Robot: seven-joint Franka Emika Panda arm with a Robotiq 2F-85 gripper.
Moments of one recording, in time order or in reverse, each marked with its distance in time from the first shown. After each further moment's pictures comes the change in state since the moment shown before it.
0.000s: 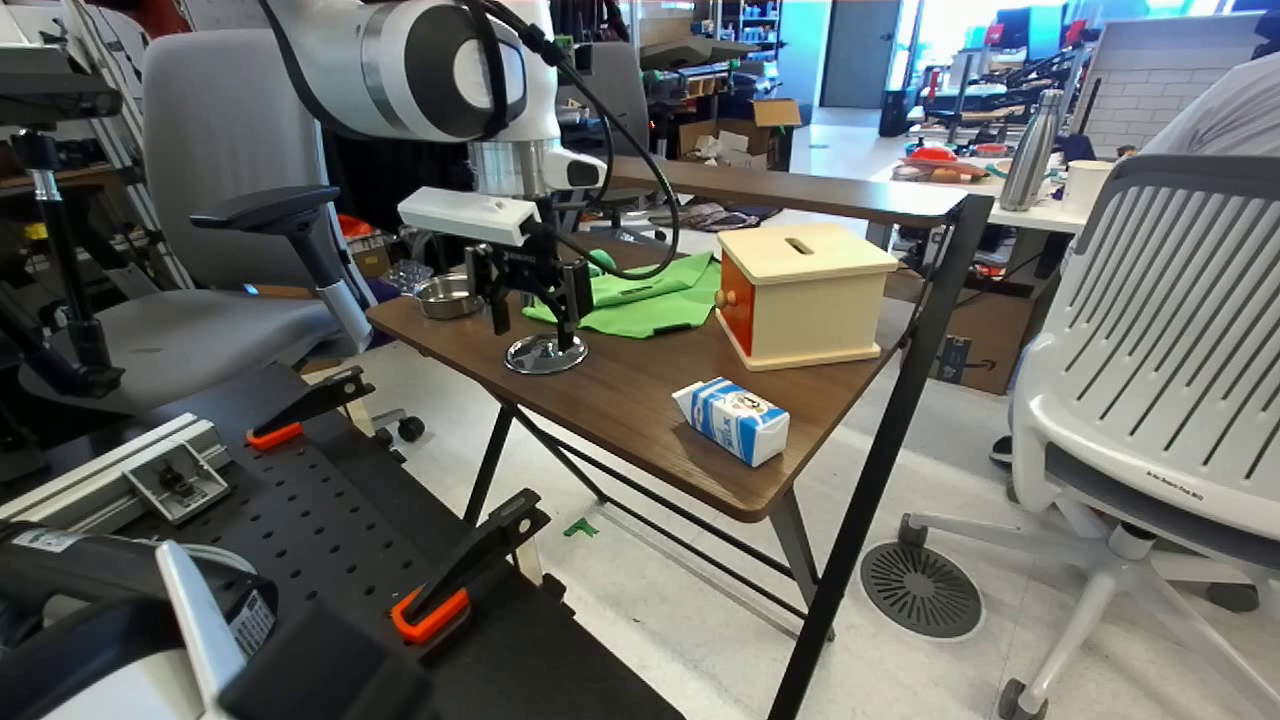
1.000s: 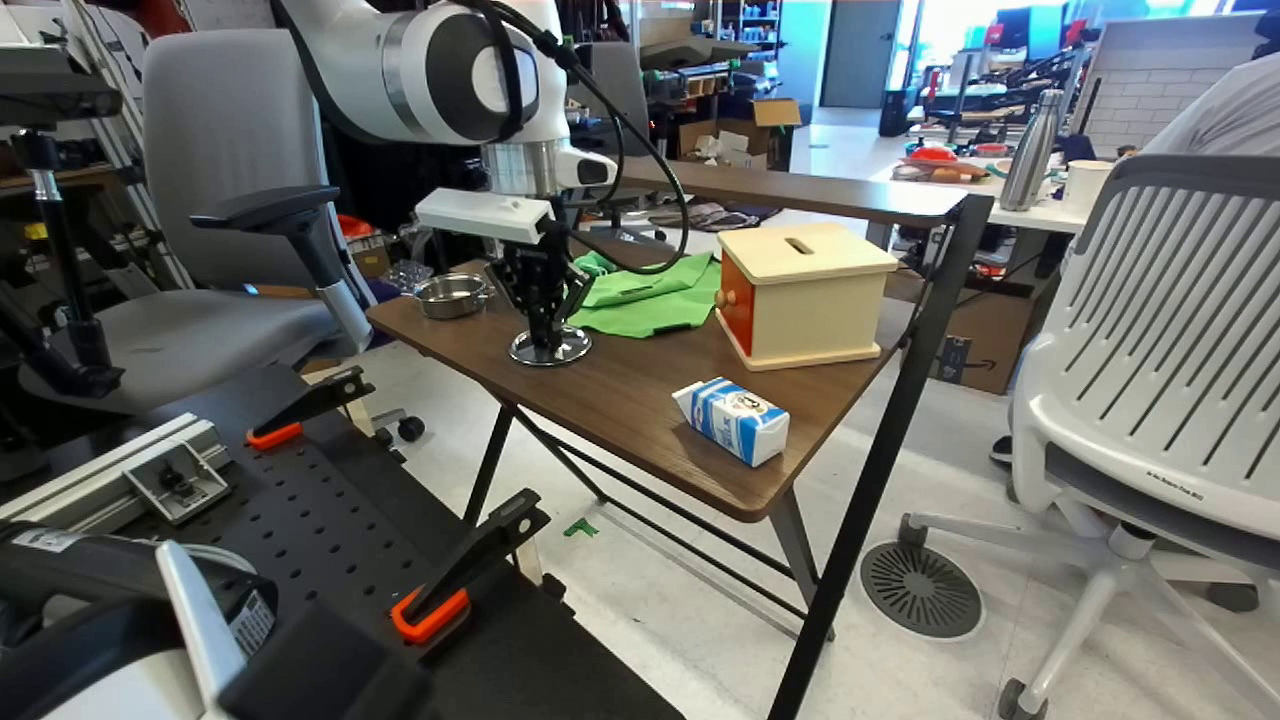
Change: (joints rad) arm 0.007 0.039 -0.003 0.062 -0.013 0.000 0.001
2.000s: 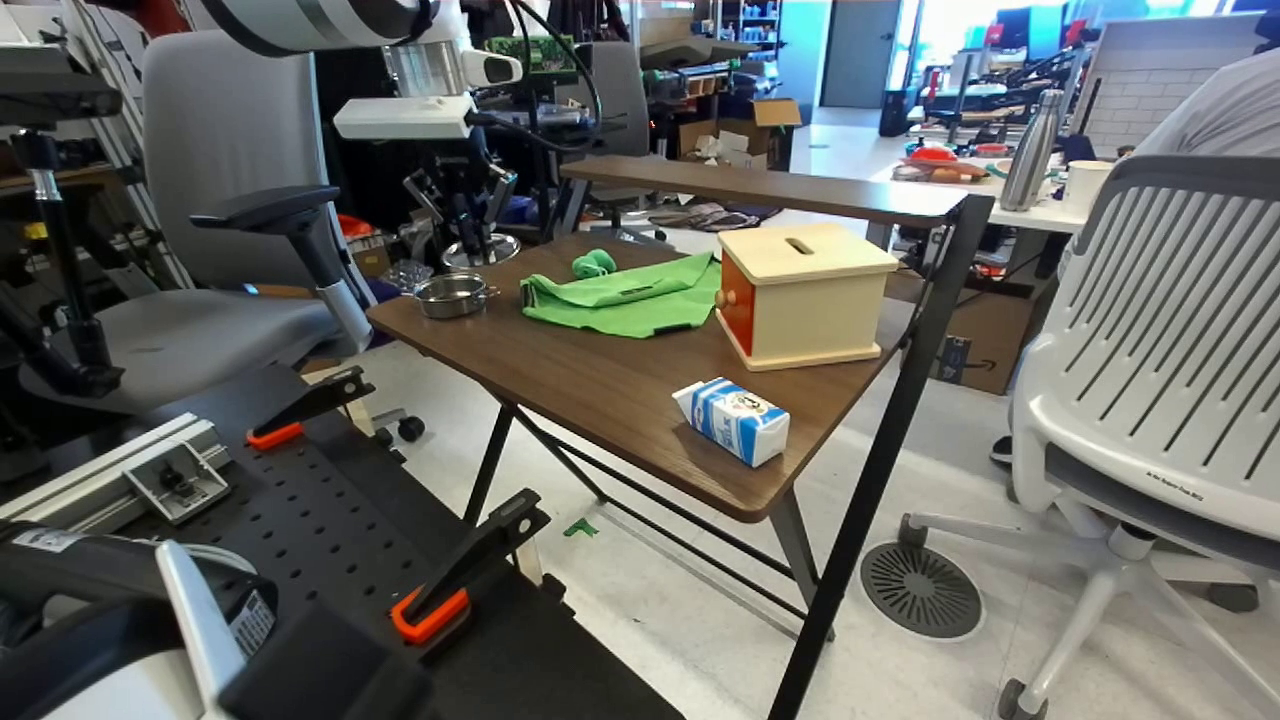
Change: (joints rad) arm 0.131 -0.144 0.084 0.005 -0.058 -0.026 -0.012
